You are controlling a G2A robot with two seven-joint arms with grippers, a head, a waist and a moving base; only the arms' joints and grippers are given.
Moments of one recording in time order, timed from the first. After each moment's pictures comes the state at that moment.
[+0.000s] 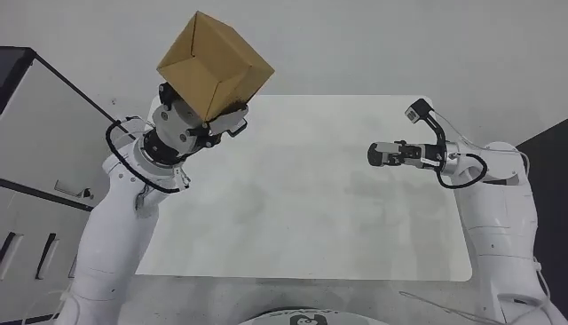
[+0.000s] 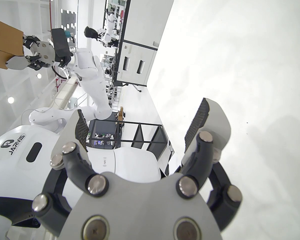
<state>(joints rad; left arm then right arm) 1.35 -1.12 -1.39 -1.95 -1.85 0.56 -0.68 -1.20 -1.17 1.63 -1.32 0.21 -0.28 1.54</state>
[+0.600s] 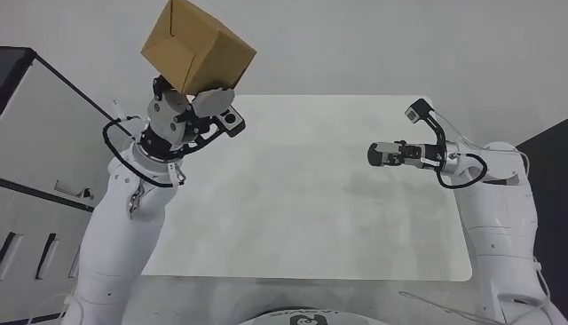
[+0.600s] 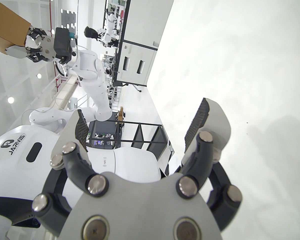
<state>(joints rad) 1.37 -1.14 -1.41 -1.95 -2.01 0.55 -0.57 -1.20 -1.17 1.63 -1.32 0.21 -0.28 1.54</state>
